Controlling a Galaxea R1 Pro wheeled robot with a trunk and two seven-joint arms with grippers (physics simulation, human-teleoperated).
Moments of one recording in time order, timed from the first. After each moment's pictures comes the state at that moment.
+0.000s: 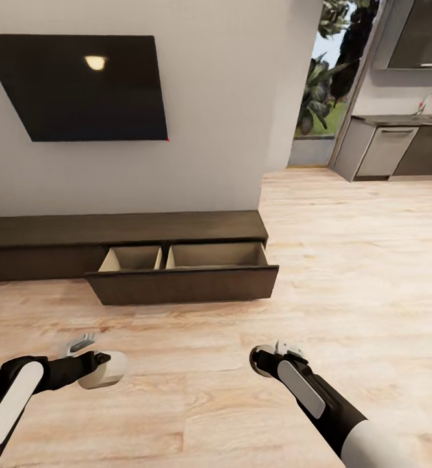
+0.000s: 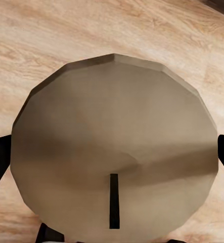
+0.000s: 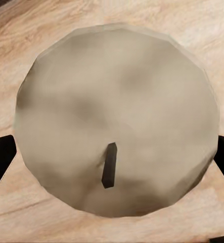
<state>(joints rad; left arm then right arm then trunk) -0.32 0.34 0.09 -1.35 0.83 0.98 0.23 -0.58 -0.10 0.58 -0.92 -1.08 0.38 -0.58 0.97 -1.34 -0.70</state>
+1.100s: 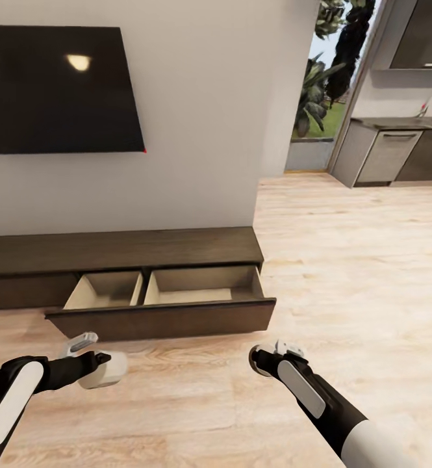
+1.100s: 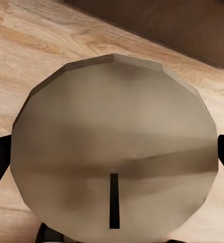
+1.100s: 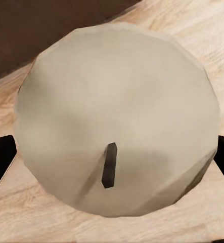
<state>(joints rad) -0.32 0.34 0.09 -1.35 0.83 0.98 0.23 -0.58 -0.10 0.58 -0.92 -1.08 0.38 -0.57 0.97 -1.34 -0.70</state>
